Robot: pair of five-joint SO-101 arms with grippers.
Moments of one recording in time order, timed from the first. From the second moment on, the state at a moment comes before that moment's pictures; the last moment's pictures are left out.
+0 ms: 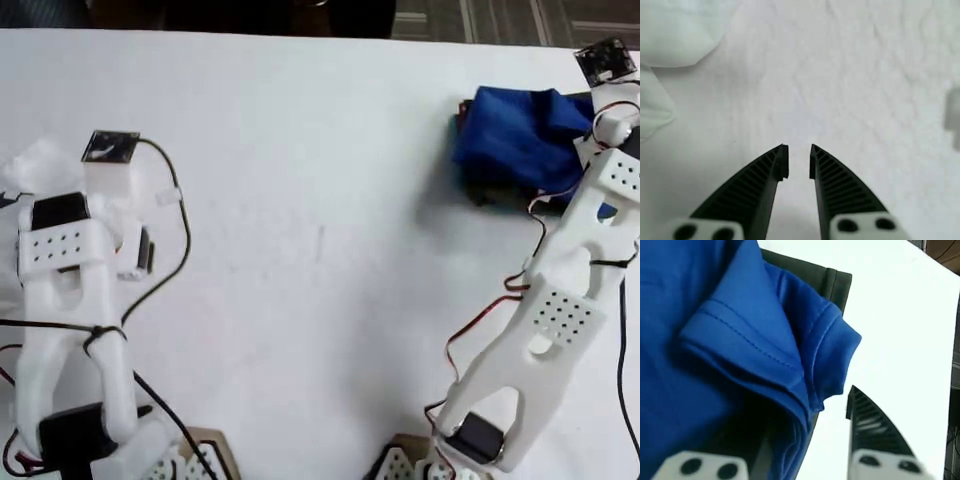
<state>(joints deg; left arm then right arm) -22.4 -19.0 29.1 78.8 -13.4 27.9 53.8 -69.9 72.0 49.1</state>
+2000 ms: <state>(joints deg) -22.5 -19.0 29.1 78.8 -13.4 29.5 67.2 -82.1 52.1 20.4</state>
